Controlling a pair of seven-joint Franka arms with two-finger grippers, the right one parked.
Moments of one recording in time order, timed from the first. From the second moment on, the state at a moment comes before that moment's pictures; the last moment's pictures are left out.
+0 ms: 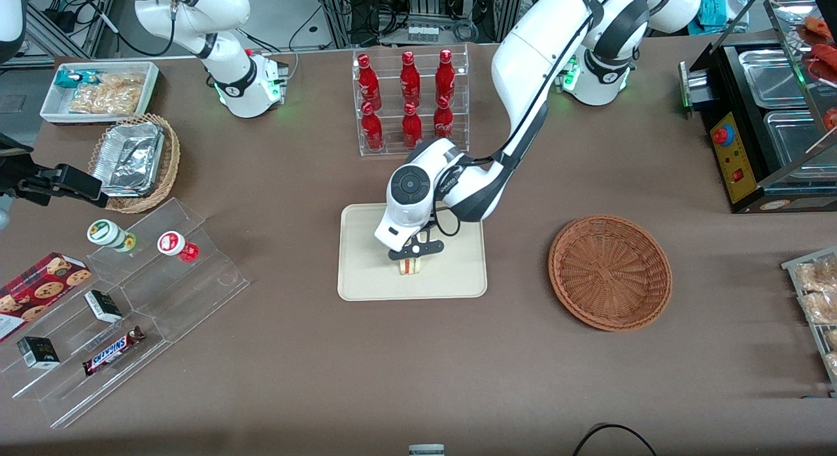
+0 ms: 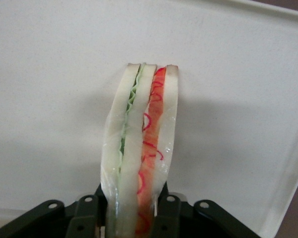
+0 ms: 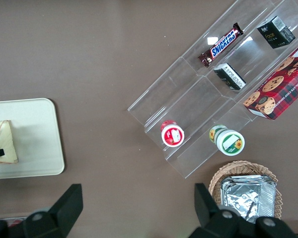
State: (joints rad) arm -0.75 0.85 -0.10 -1.31 -0.08 2.15 -0.97
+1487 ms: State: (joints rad) arm -0.35 0.21 0.03 -1.68 -0.07 1.69 -0.52
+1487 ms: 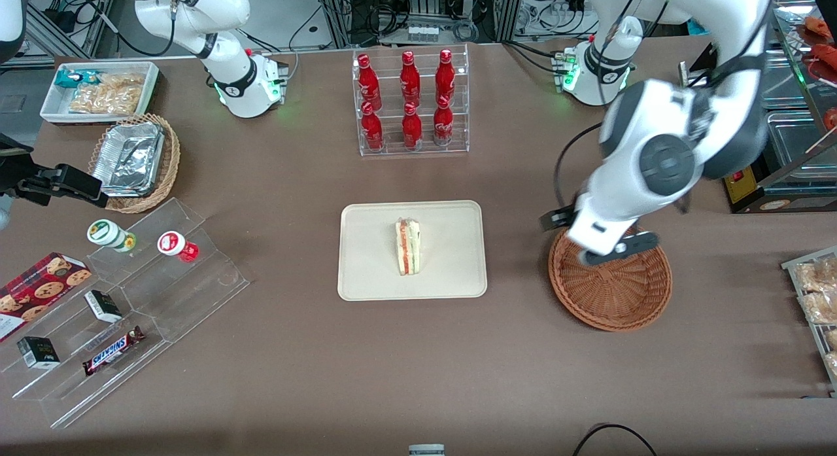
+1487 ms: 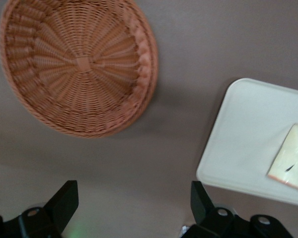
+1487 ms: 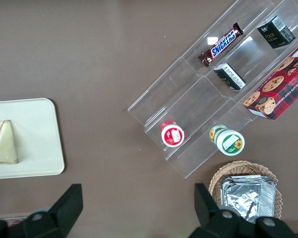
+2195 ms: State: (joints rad) arm -0.03 -0.02 -0.10 -1.74 -0.03 1.54 -0.13
